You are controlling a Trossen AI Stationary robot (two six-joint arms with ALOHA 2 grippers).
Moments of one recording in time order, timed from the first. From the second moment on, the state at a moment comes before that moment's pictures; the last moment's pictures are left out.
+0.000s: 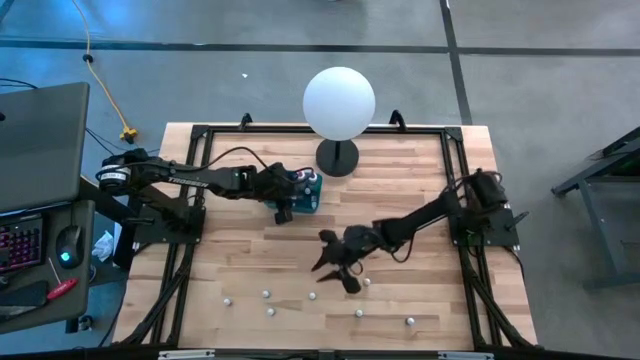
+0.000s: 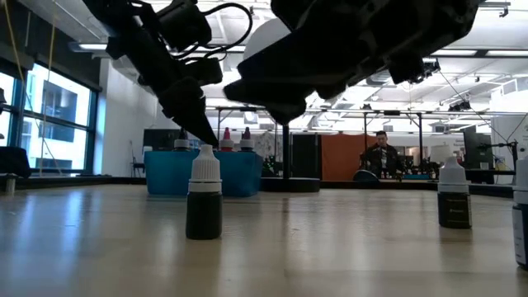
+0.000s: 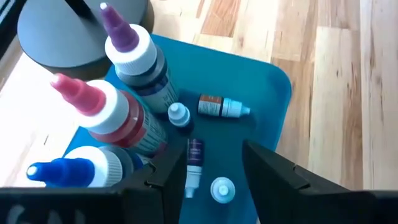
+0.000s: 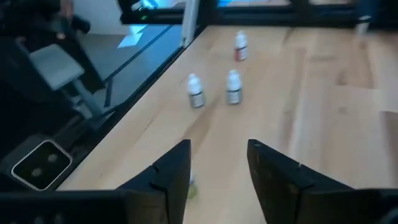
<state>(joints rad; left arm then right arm) 0.15 1.42 0.77 -0.16 -0.12 0.02 0.24 1.88 0.92 0.60 -0.25 0.09</state>
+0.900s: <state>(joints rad) 0.15 1.39 0.77 -0.18 0.01 -0.14 0.32 2.23 1.20 0.53 -0.16 0.09</state>
